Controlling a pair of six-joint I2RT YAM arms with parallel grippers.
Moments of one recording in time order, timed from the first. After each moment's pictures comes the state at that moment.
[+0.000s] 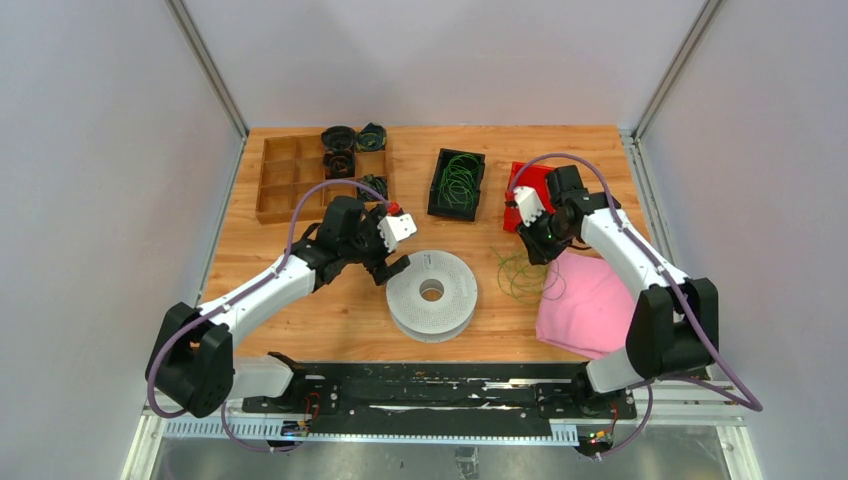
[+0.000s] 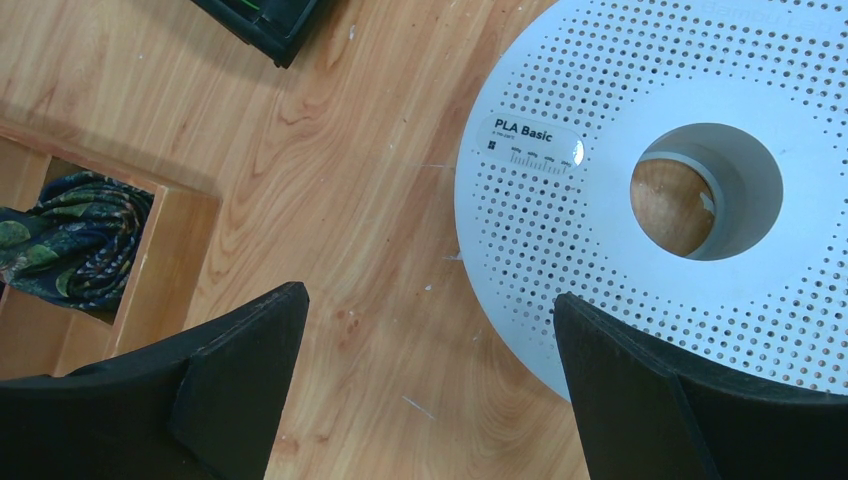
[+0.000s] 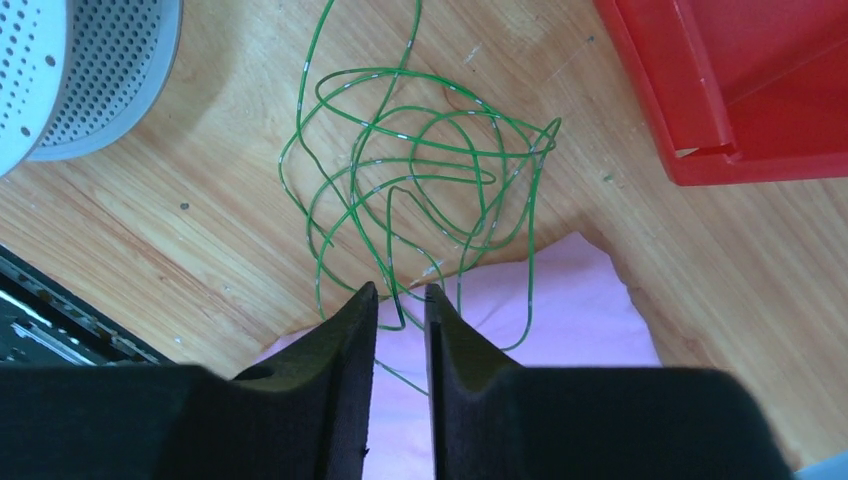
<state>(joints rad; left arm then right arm) -0.50 1.27 0.77 -0.16 0.37 0.56 0.23 1.46 1.12 -0.86 -0.28 -0.54</state>
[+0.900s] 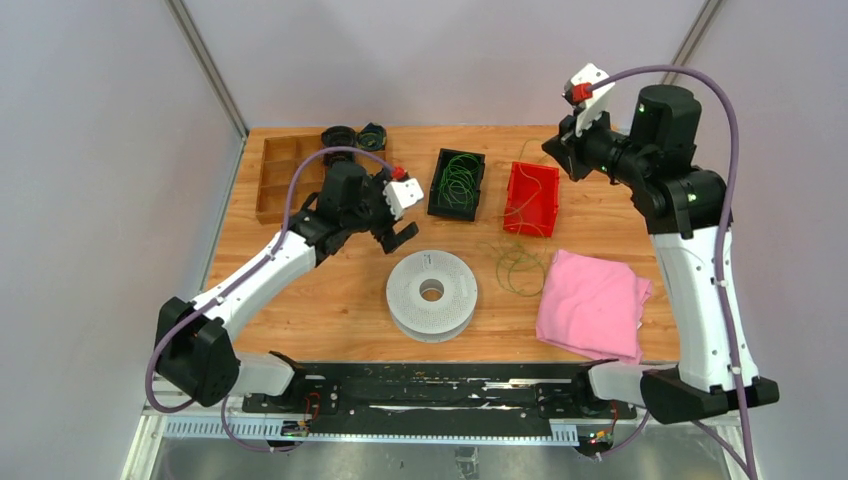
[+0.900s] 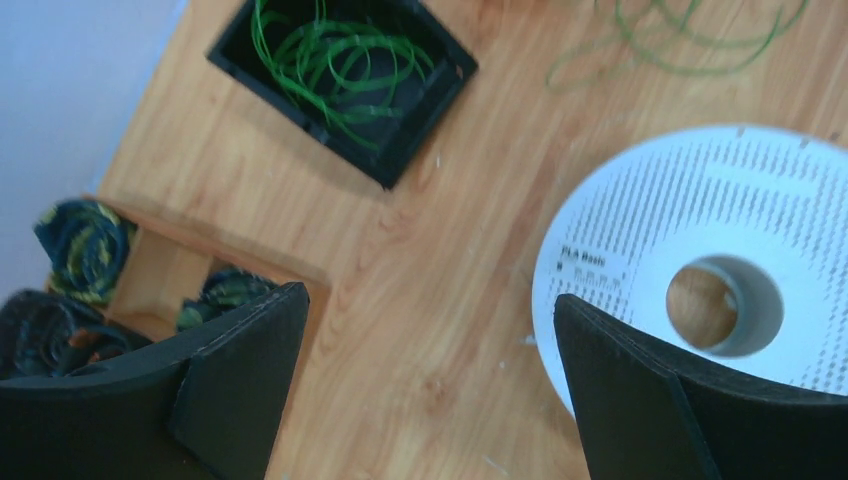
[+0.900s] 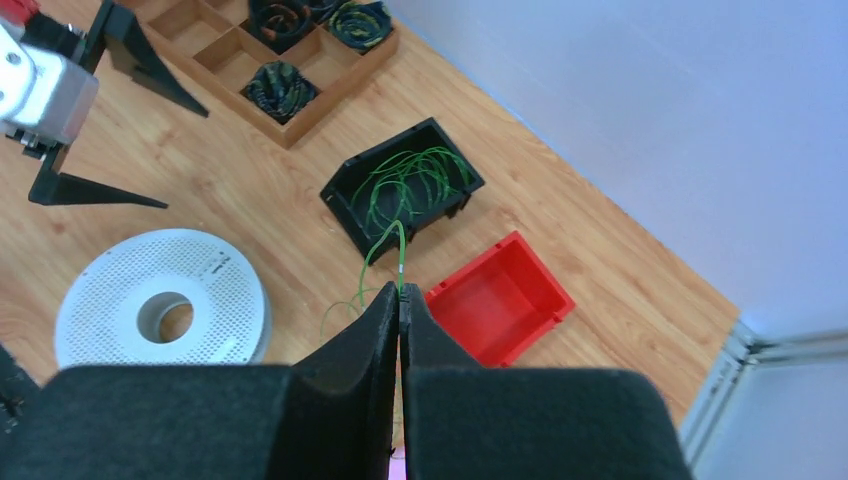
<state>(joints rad) -0.50 1.32 1.00 -0.24 0.36 0.57 0.23 1.25 1.79 -0.87 -0.42 -0.37</state>
